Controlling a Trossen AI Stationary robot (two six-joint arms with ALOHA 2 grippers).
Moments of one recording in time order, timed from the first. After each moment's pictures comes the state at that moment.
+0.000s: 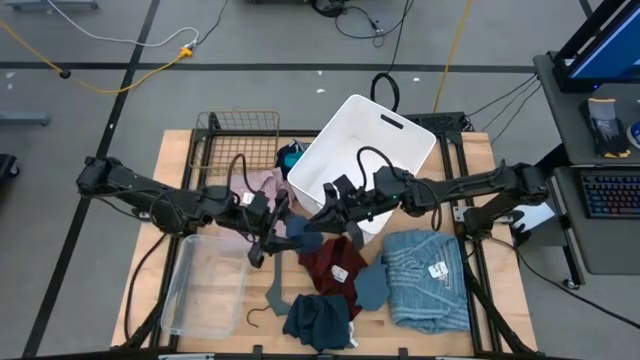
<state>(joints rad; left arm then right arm) -0.24 1.23 0.84 0.56 0.05 -0.24 0.09 1.54 1.26 0.38 -0.28 0.58</state>
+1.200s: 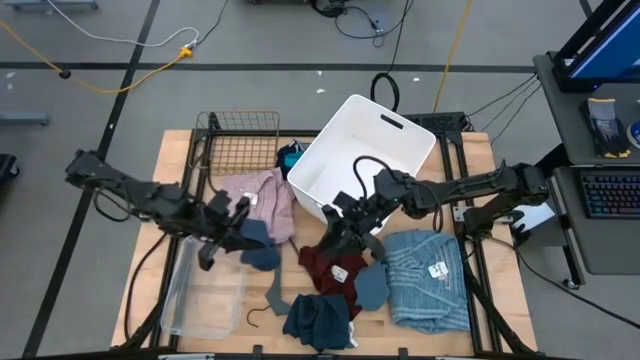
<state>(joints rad) -0.44 0.89 0.84 0.07 -0.09 -0.50 0.11 1.54 1.26 0.35 -0.63 0.65</state>
